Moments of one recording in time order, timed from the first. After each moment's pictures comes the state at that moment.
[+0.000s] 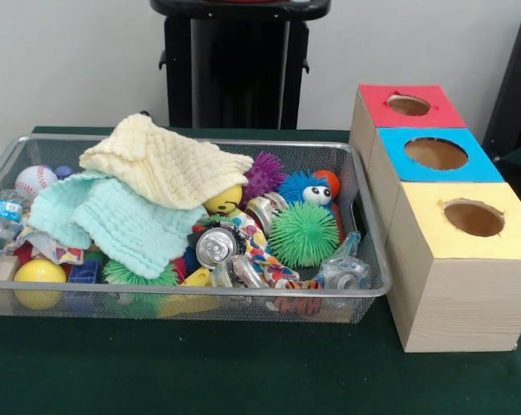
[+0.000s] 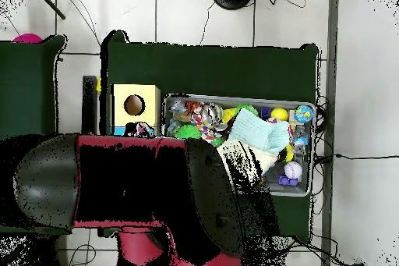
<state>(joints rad) 0.10 -1.10 -0.16 1.38 -0.06 1.39 2.42</state>
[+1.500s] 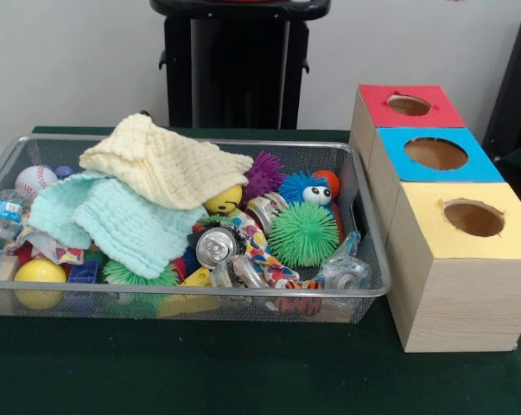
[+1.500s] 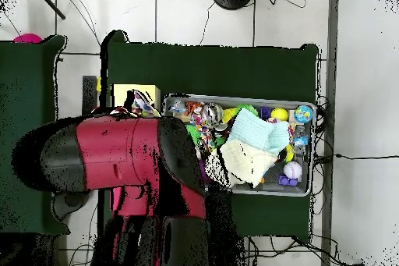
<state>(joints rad) 0.15 -0.94 -0.16 1.43 -0.14 0.96 2.42</state>
